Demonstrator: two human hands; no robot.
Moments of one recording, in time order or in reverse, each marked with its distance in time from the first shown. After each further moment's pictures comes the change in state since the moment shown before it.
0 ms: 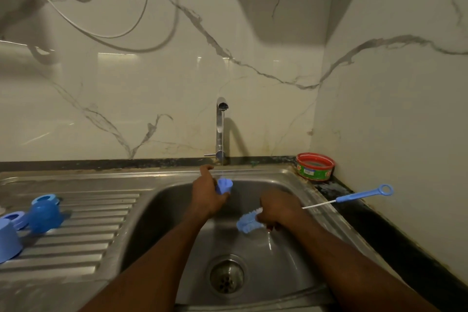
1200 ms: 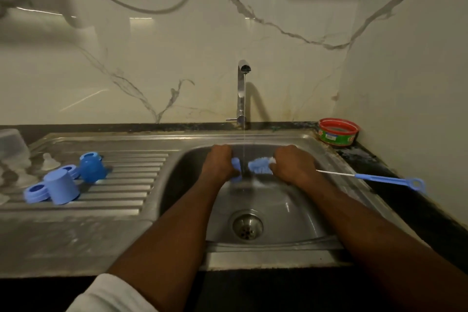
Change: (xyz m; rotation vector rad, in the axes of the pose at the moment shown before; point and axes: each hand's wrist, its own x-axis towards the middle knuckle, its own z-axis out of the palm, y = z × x) left_hand -0.024 0.005 -0.036 0.381 -0.138 -0.017; right_hand -0.018 -0.022 -0.021 0.114 0.152 -0.022
